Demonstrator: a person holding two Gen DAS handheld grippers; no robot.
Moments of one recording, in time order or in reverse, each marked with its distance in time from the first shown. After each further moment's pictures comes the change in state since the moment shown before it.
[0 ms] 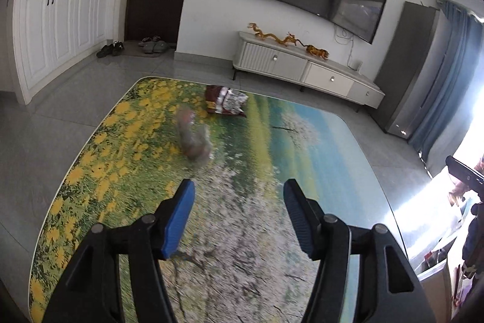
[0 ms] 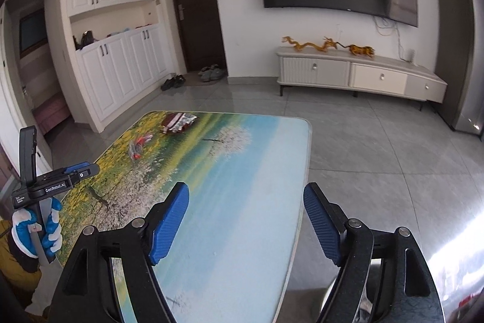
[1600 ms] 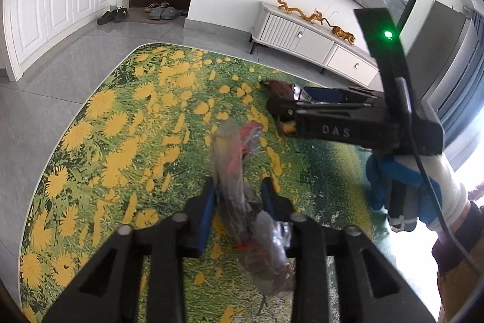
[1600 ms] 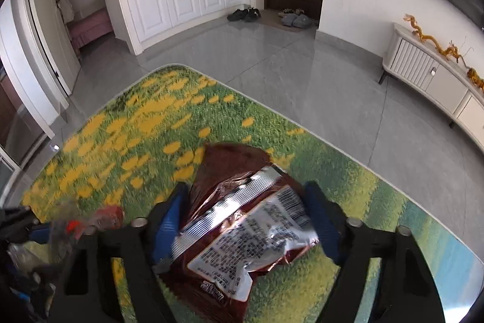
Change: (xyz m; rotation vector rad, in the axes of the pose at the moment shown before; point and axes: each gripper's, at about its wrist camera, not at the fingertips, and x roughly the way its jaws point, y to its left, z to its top) left arm 0.168 0.084 0.053 -0.054 0.153 0.010; right arm 0.413 0.167 0.105 -0.355 0.278 0.187
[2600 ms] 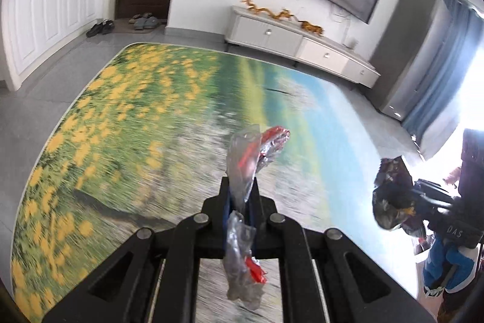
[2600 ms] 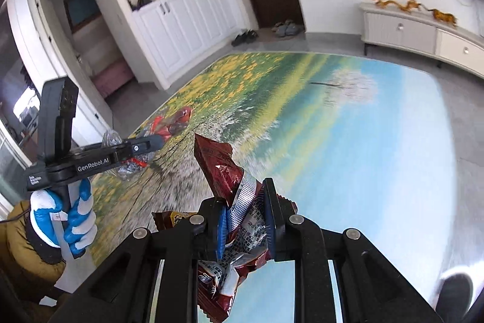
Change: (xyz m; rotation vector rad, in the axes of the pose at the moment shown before) left arm -0.141 -0.091 -0.118 0.085 -0.030 -0.062; right arm -0.273 0.032 -0.252 0.306 -0.162 0.153
